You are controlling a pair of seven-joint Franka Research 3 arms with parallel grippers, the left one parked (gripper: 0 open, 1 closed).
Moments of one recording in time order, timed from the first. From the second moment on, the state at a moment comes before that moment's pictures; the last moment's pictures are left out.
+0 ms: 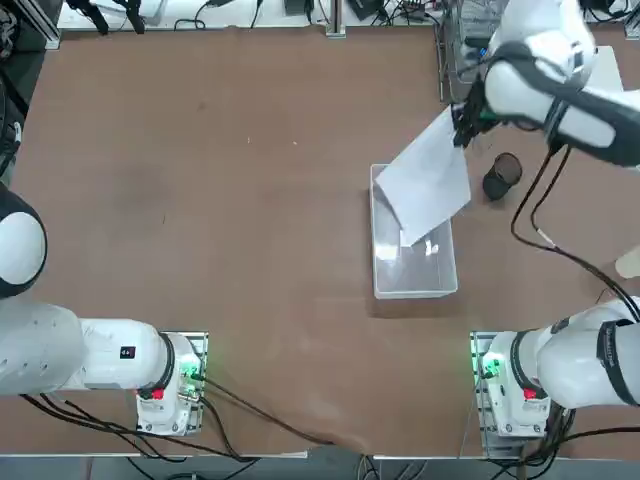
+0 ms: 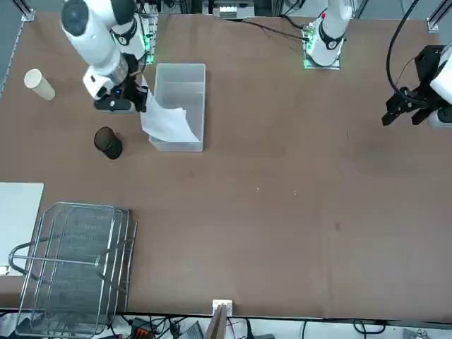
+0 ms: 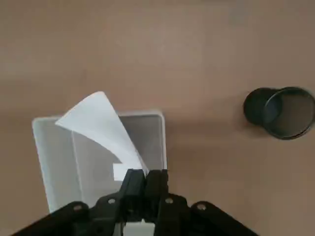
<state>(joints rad) 0.40 -0.22 -0.05 -2.23 0.07 1.98 0.40</state>
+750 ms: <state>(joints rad) 0.39 -0.19 -0.24 -1.86 0.09 1.80 0.37</state>
